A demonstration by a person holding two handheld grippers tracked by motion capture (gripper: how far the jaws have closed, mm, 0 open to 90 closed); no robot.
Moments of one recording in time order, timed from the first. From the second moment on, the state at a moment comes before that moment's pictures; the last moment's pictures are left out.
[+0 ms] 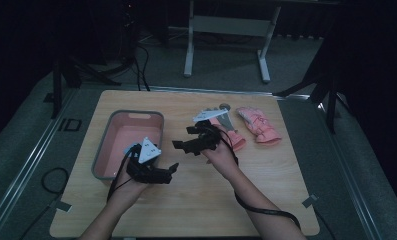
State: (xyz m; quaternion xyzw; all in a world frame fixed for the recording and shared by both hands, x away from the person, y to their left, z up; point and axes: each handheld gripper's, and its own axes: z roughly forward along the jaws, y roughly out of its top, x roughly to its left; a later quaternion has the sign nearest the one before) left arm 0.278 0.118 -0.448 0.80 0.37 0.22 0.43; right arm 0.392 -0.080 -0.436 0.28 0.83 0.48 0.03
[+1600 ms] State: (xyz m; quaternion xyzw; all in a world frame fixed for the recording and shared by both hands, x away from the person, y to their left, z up) left arm 0.233 0.048 -0.537 0.81 0.29 0.15 0.49; right arm 0.474 -0.234 -0.484 0.40 0.80 0.42 0.15
